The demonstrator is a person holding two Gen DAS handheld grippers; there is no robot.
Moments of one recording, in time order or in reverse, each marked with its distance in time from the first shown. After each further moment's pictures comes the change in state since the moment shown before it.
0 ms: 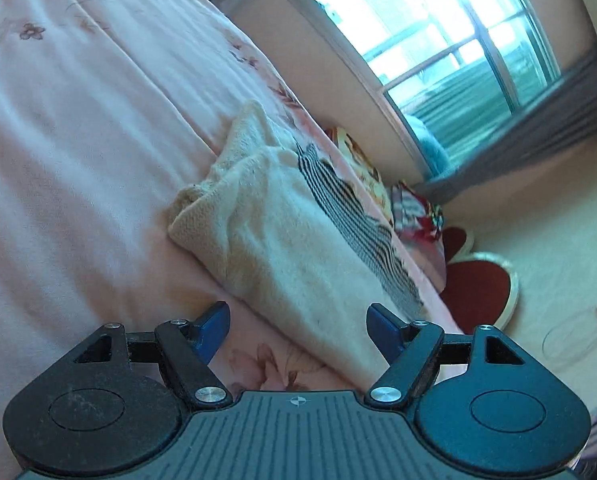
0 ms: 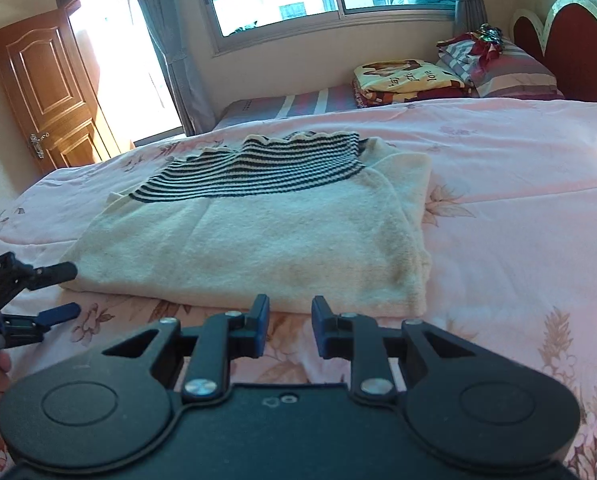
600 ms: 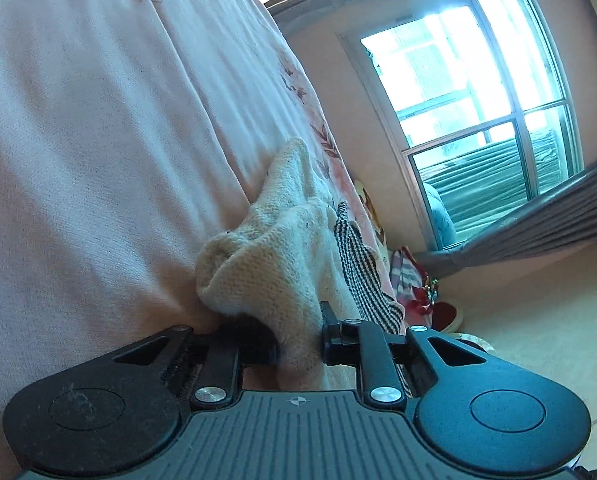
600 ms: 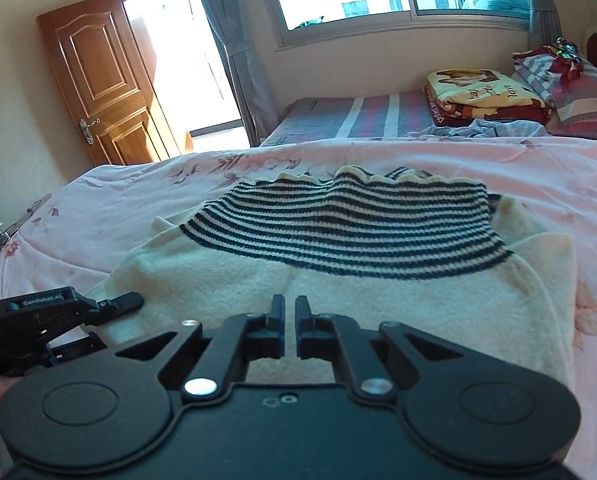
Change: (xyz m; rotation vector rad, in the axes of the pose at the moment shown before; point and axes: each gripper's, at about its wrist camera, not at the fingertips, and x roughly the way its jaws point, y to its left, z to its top) left arm 0.054 0.025 0.012 -0.215 -0.109 -0.016; right arm 0.098 0.050 0.058 -0.090 0.037 0.153
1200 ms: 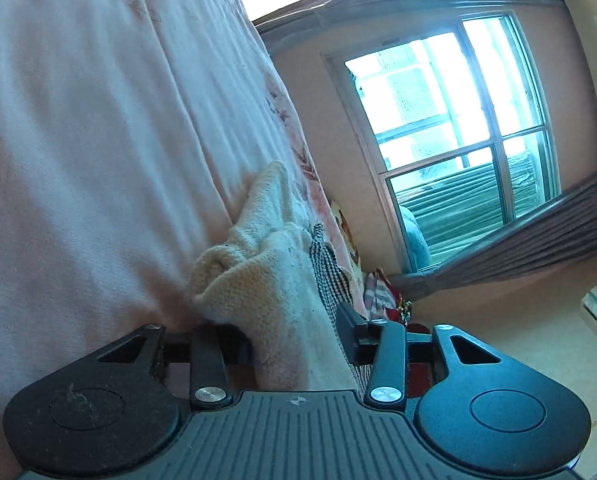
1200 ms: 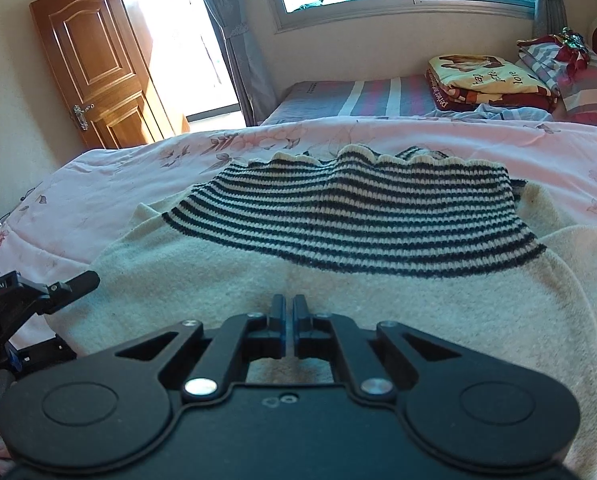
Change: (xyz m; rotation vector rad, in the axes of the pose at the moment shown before) left arm -0.009 0.003 -0.004 -0.029 -0.069 -0.086; right arm 0.016 -0.004 -0.002 0.010 0.027 -0.019
